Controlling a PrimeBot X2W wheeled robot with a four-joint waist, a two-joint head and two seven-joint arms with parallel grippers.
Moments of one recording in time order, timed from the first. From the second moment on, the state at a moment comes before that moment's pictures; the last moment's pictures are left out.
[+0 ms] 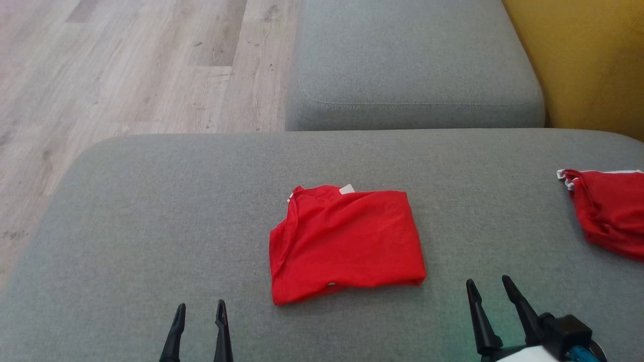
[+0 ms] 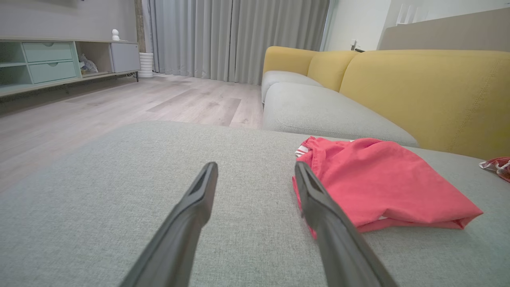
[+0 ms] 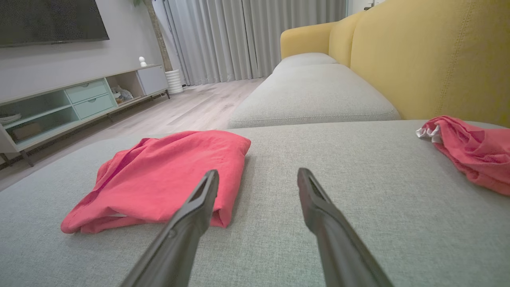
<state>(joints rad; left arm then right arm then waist) 0.22 0.06 -0.24 0.19 -0.23 0.11 -0.25 0.16 -0.07 0.12 0.30 0.18 0.13 -0.25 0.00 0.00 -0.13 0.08</state>
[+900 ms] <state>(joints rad) 0.23 0.06 -0.23 0.18 -0.21 0.11 -0.25 0.16 -0.05 0.09 0.31 0.14 0.13 -0.25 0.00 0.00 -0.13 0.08</state>
